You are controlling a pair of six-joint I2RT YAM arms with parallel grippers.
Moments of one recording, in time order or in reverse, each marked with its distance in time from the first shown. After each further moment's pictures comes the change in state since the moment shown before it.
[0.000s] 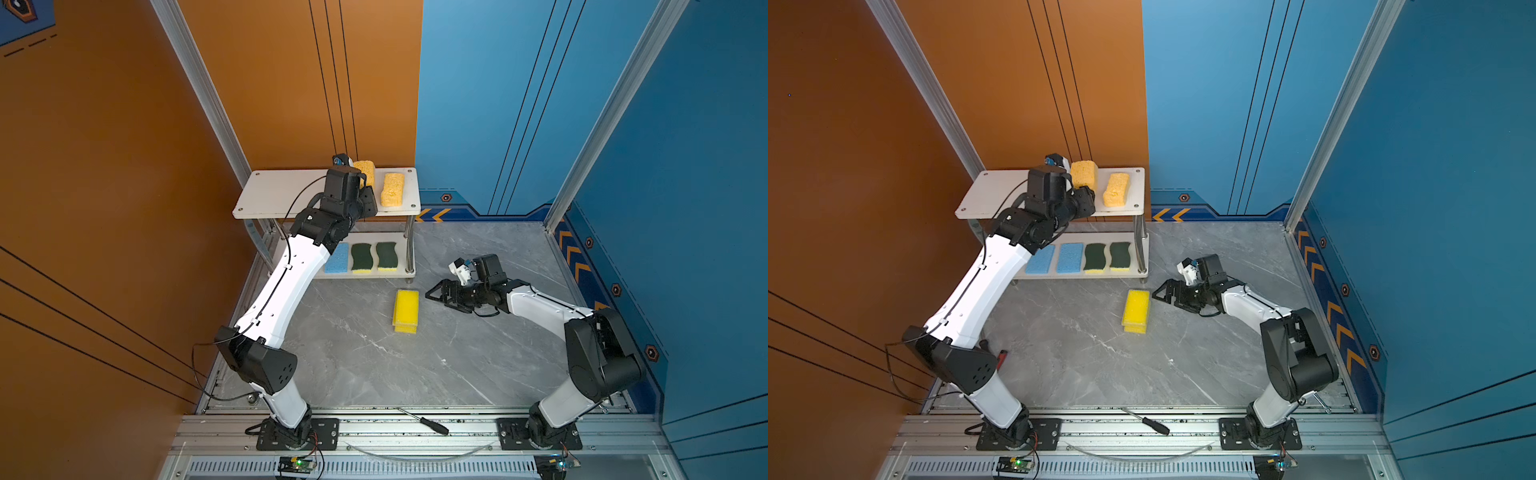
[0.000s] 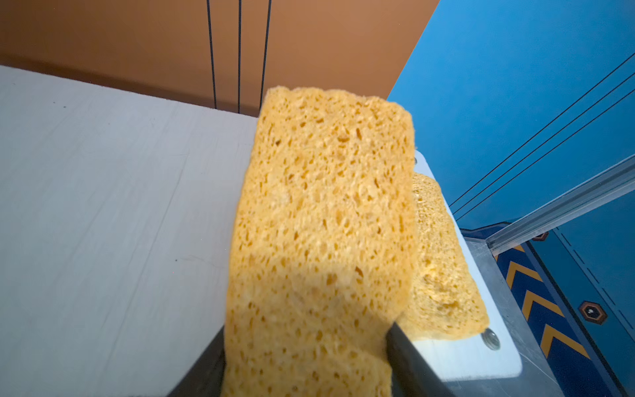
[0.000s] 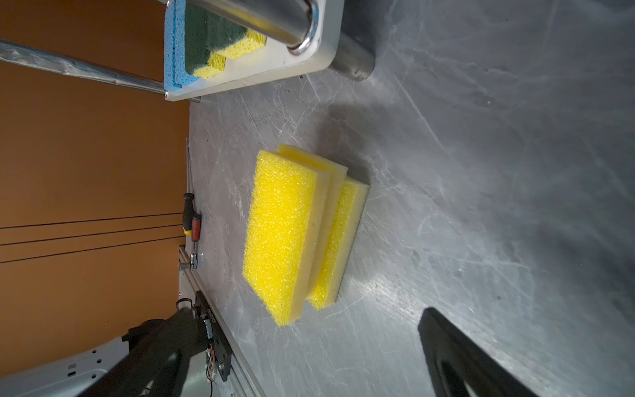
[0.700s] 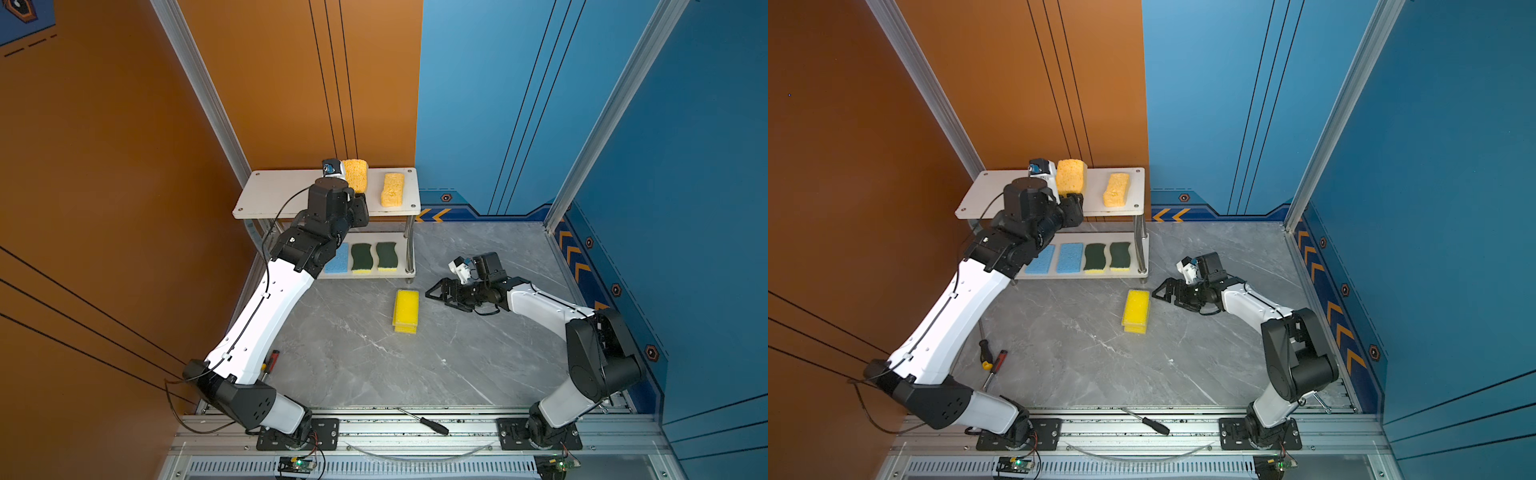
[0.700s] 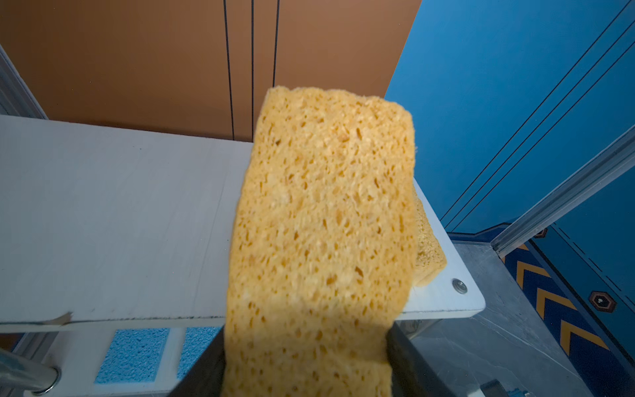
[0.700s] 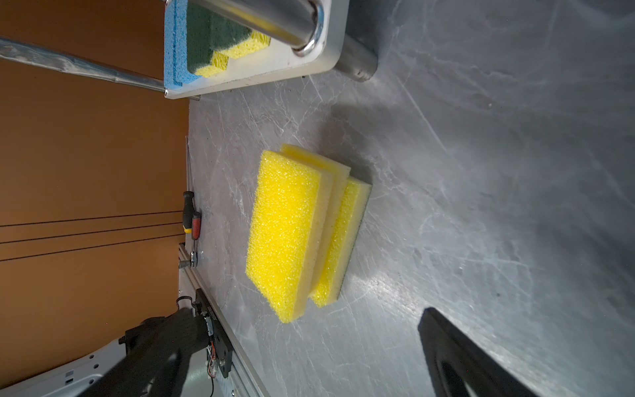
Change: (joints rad) left arm -0.029 -0.192 -0.186 0.091 -0.054 0.093; right arm 0.000 0.000 0.029 -0.044 0.001 -0.013
